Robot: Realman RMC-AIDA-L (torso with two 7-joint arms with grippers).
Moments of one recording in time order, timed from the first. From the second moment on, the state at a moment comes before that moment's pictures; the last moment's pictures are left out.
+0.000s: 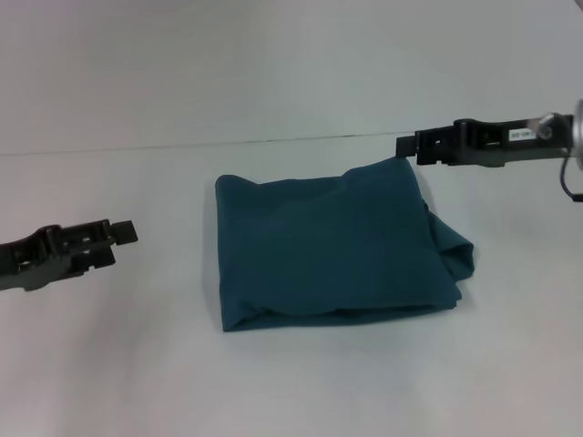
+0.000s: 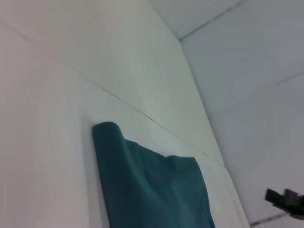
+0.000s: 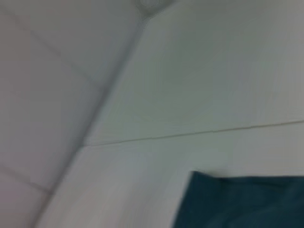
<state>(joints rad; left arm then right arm) -0.51 -2.08 0.48 0.90 2.15 1.61 -2.39 0.71 1.94 -0.76 -0.77 -2.08 -1.37 2.41</state>
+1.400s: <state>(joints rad) -0.63 -2.13 0.89 0.73 2.15 1.15 -2.36 0.33 2.02 -0.47 -0.77 -1.97 -1.54 1.90</state>
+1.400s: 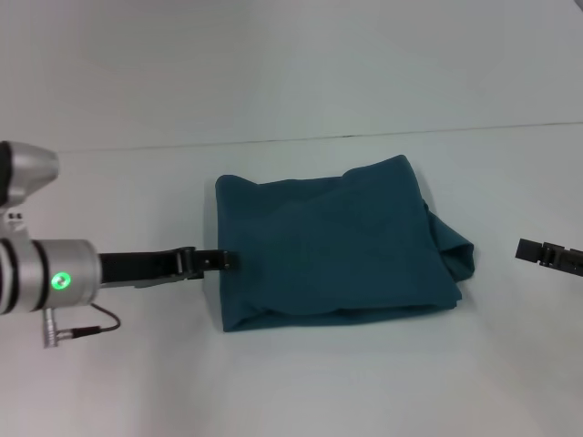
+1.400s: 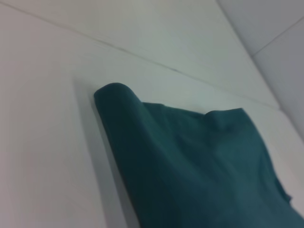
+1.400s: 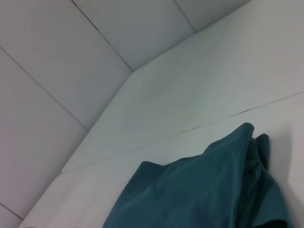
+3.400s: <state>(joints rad) -0.81 -2.16 1.05 0.58 2.20 0.92 -2.40 0.35 2.02 -0.46 -0.73 -1.97 -1.55 1.90</state>
